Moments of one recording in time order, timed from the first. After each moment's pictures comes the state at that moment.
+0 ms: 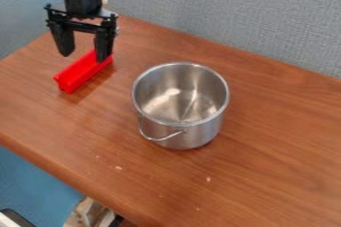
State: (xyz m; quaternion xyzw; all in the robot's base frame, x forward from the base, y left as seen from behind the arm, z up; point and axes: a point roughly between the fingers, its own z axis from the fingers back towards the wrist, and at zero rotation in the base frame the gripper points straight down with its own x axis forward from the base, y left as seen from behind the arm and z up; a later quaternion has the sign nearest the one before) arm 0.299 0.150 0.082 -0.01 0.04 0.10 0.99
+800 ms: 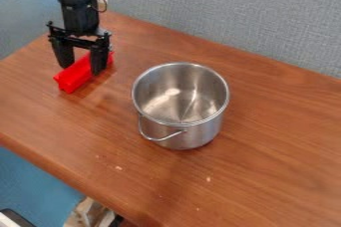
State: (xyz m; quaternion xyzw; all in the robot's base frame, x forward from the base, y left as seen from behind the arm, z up) arm 0.312 0.169 0.048 -0.01 0.04 0.06 1.00
